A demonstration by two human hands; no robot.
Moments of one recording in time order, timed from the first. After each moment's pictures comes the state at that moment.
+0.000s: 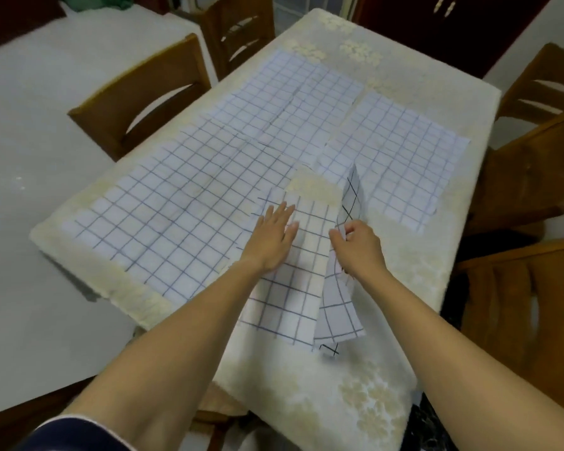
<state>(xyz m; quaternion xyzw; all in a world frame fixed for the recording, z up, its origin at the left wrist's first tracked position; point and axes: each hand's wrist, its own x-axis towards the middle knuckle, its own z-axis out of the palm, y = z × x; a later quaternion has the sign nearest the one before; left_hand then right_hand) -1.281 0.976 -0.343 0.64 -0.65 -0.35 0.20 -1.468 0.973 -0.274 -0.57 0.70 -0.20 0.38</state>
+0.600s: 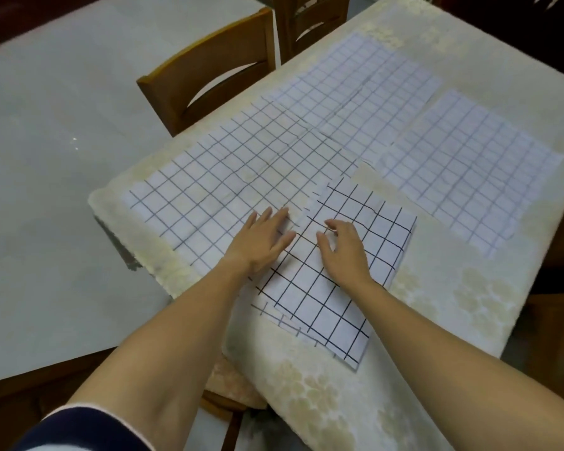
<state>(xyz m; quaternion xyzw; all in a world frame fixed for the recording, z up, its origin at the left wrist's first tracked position) -1.166 1.004 -0.394 0.67 -0.67 -0.29 0.12 -1.374 0.965 -0.364 -0.71 0.59 -0.17 0.34</state>
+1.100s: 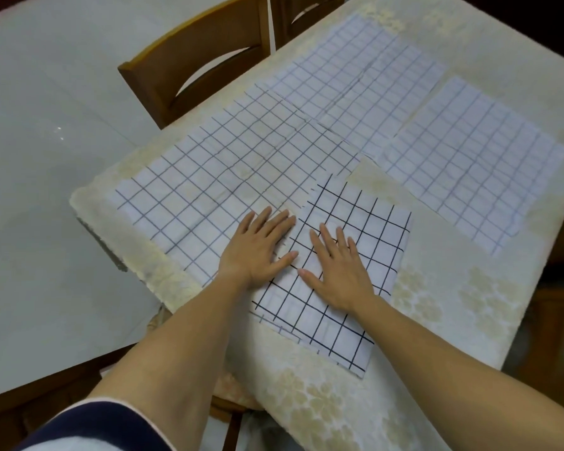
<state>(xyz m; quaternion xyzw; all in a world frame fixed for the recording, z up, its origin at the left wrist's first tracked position) -1.166 1.012 -0.416 0.66 -0.73 -0.15 0.04 -1.390 0.974 -0.407 -0.87 0.46 0.11 0.15</state>
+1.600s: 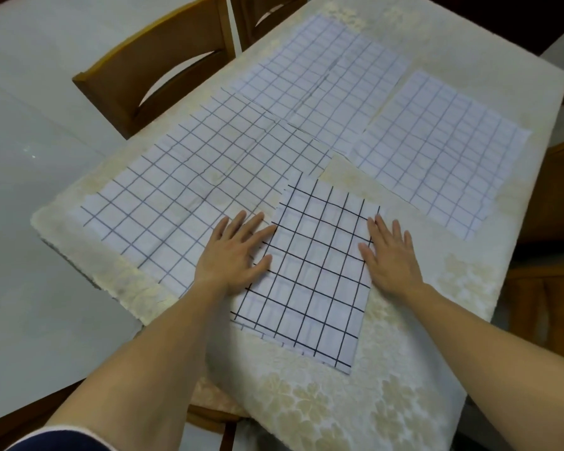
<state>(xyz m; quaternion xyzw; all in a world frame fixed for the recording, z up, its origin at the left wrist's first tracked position) -1.167 1.012 -0.415 0.66 -0.74 -0.13 0.02 -1.512 0.928 -0.404 -0.78 0.60 0.07 0.14</state>
